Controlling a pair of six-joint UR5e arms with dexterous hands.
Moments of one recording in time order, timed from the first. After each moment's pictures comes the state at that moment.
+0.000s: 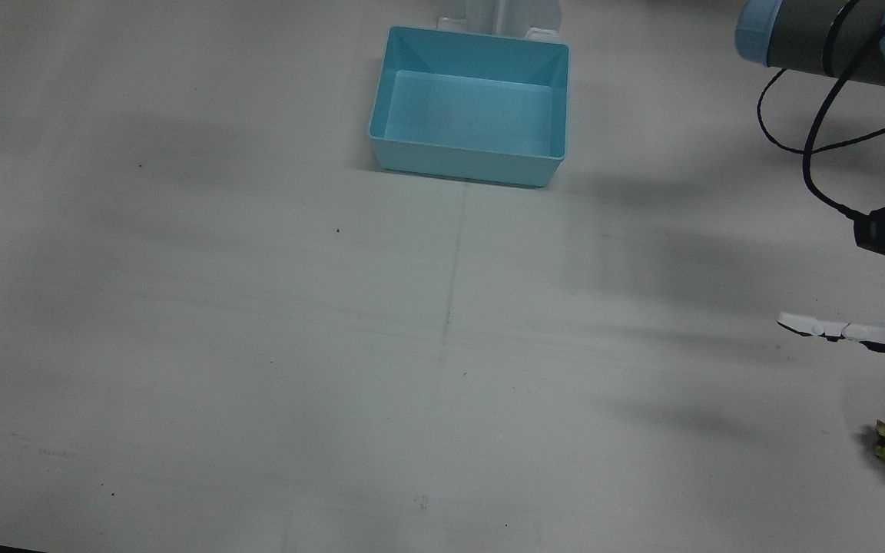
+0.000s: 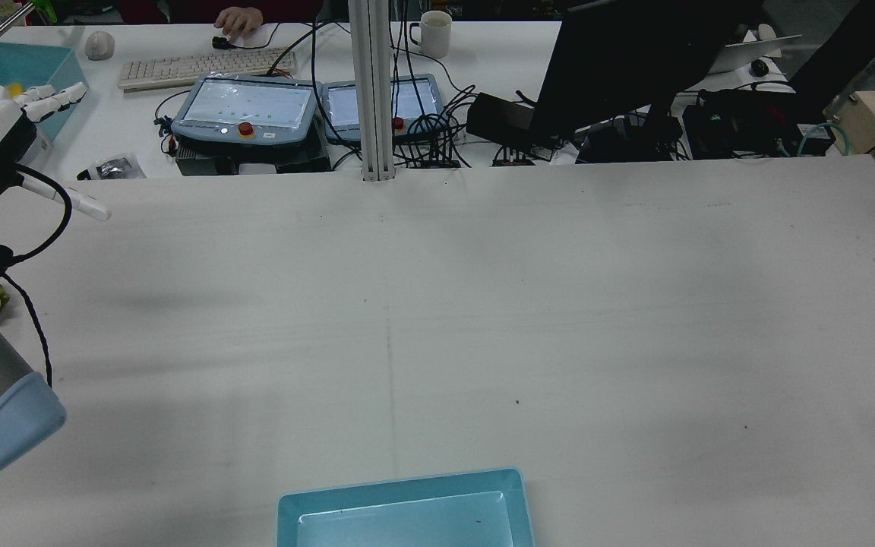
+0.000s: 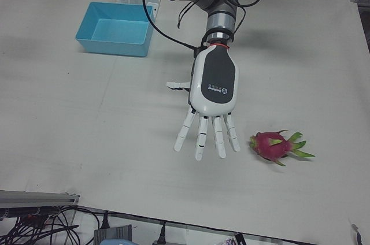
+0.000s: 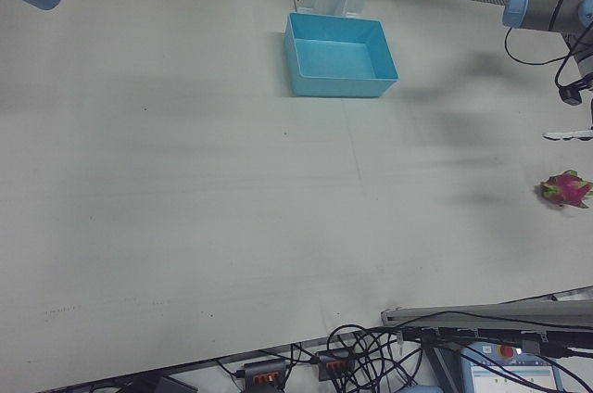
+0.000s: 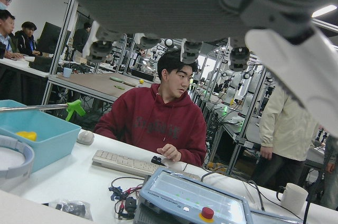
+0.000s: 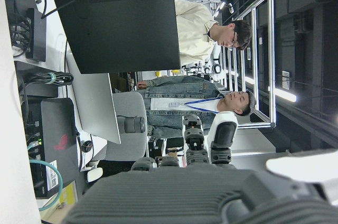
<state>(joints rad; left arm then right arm) -0.91 -2.06 -1.91 0.94 0.99 1.19 1.52 -1.56 1.57 -3.29 -1.45 0.11</state>
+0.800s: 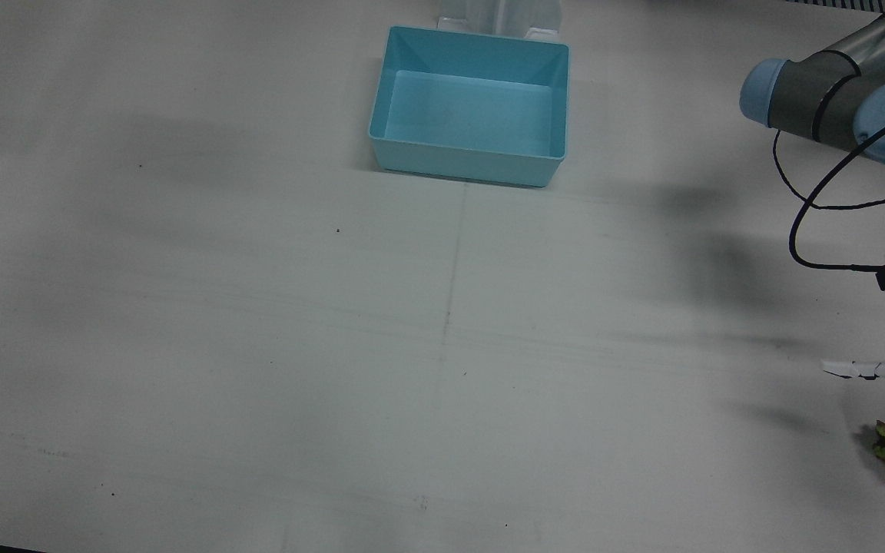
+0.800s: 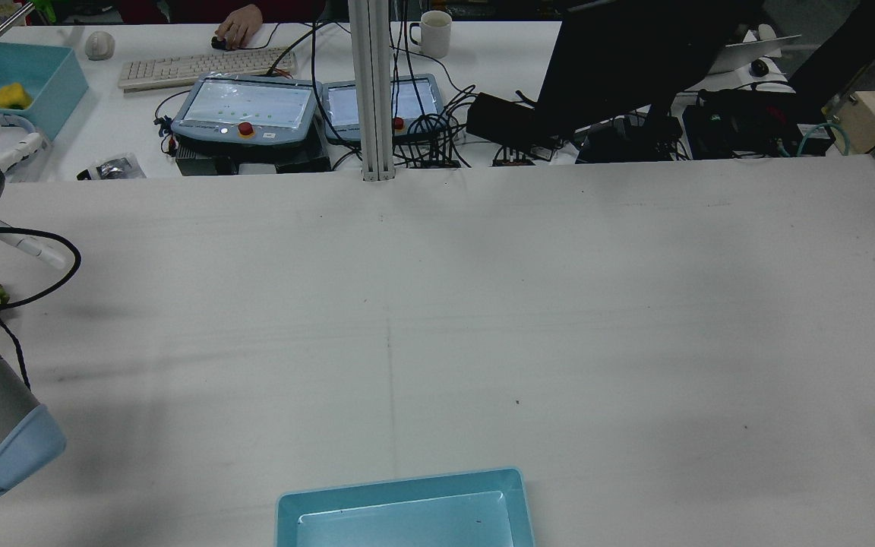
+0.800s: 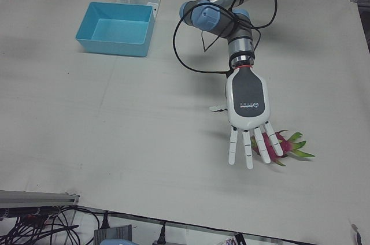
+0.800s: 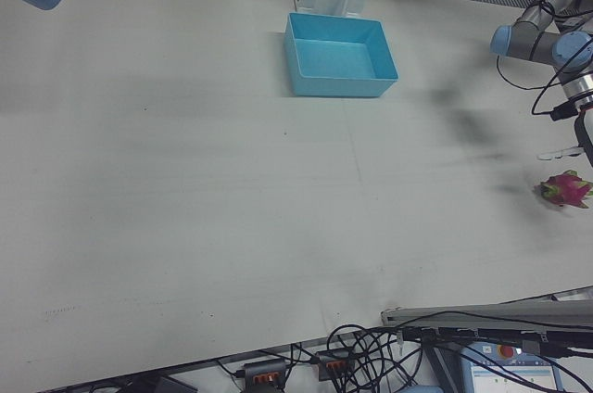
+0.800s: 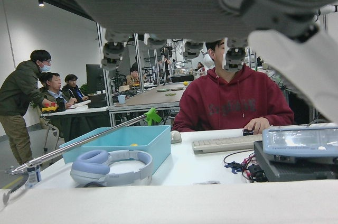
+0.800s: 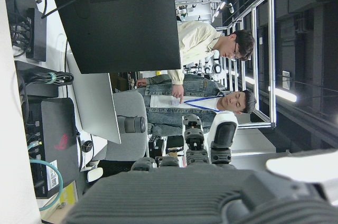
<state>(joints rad) -0.85 -1.92 -1.76 0.84 0.83 1.46 1.52 -1.56 1.57 -3.29 -1.45 0.11</state>
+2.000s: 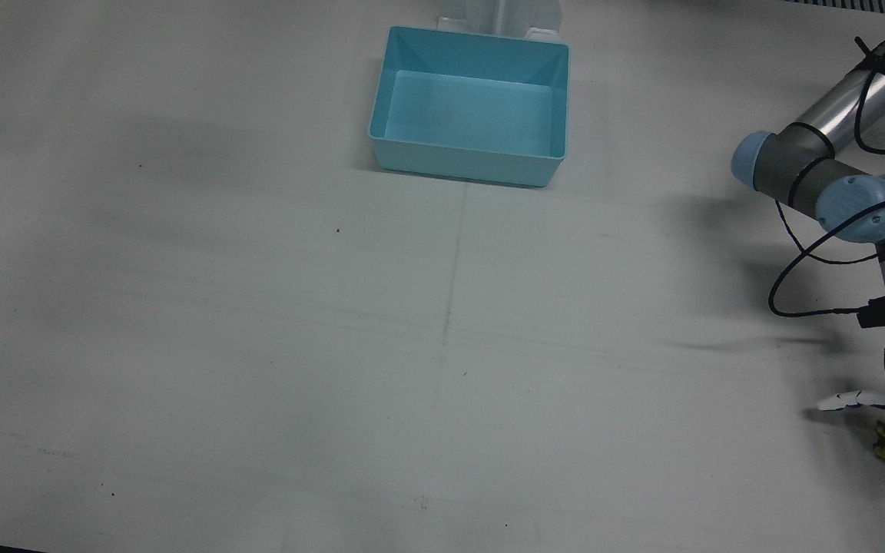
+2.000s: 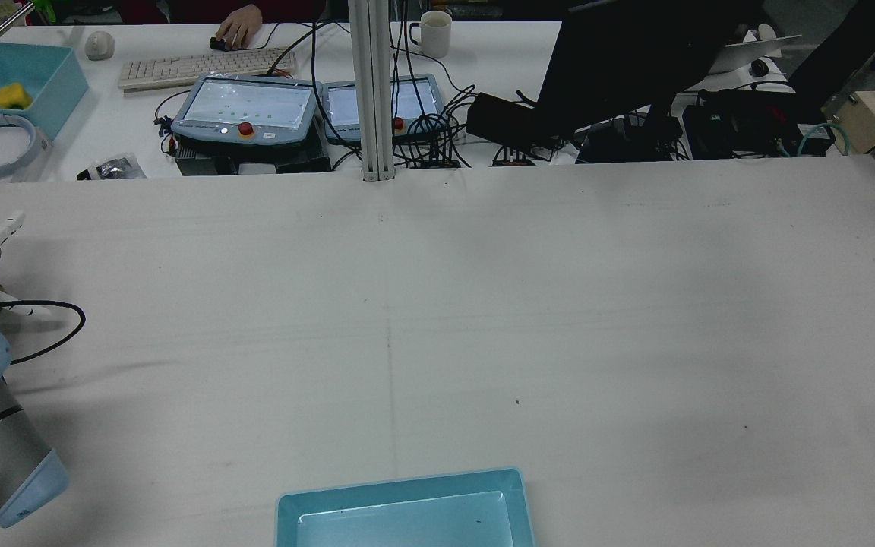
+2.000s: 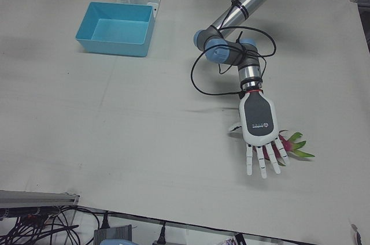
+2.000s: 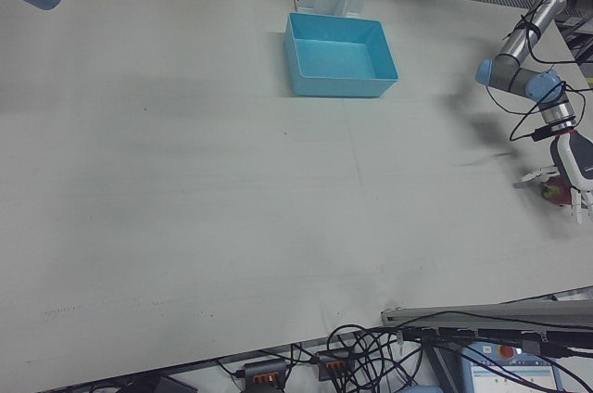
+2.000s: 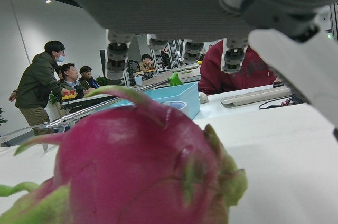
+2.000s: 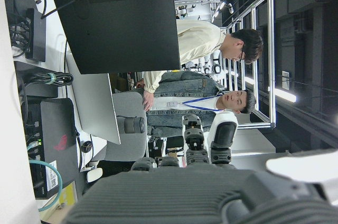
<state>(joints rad) -0.80 -1.90 -1.45 0.63 0.79 1.46 1.52 -1.56 1.57 -3.29 -1.45 0.11</state>
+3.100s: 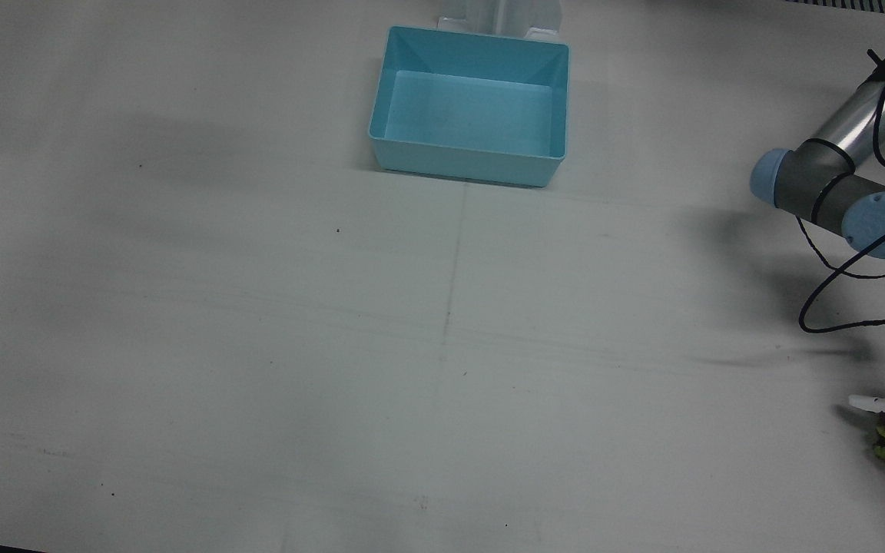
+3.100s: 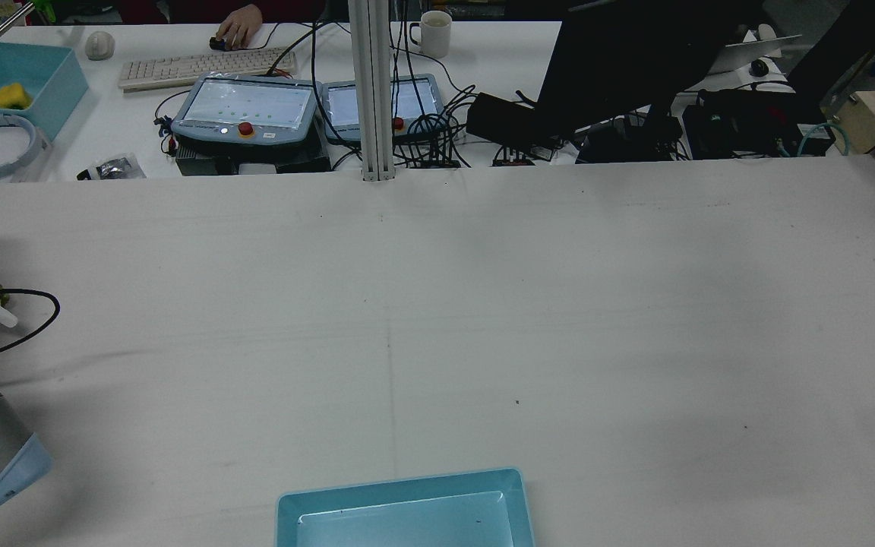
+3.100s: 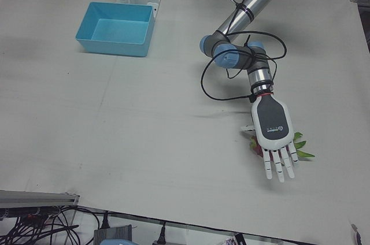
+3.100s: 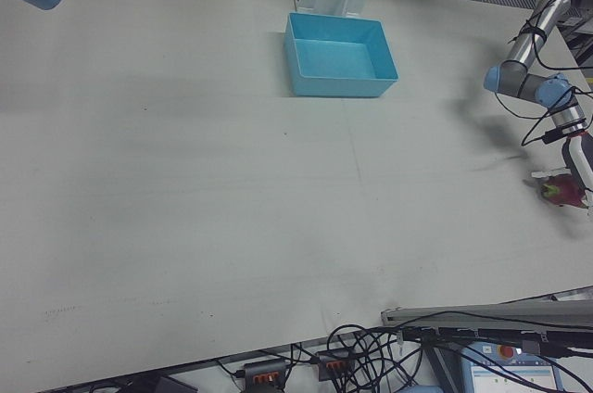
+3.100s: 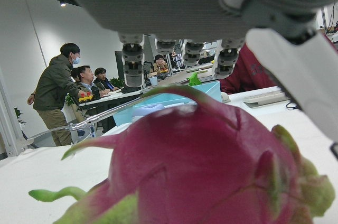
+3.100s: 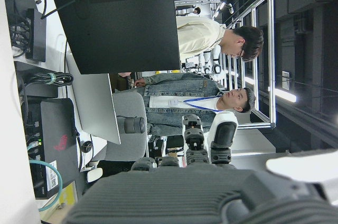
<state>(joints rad) -0.85 -1.90 -1.41 0.62 0.79 1.46 1.52 -1.56 1.57 -3.29 -1.45 0.11</state>
